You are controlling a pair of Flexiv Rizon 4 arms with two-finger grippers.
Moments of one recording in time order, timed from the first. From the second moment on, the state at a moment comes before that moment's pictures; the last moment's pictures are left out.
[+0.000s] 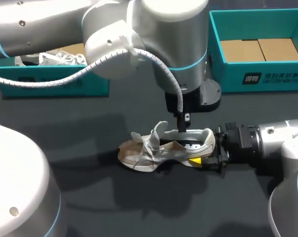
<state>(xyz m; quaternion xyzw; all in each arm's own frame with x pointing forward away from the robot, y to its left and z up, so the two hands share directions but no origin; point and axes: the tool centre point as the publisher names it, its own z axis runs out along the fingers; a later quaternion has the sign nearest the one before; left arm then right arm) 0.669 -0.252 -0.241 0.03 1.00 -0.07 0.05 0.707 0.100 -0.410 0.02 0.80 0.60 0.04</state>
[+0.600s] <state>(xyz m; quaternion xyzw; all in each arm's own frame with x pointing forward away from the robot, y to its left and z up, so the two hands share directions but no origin) 0.669 -0.266 -0.294 0.07 1.00 -0.04 0.06 0.707 0.100 -0.410 0.02 0.80 0.60 0.04</state>
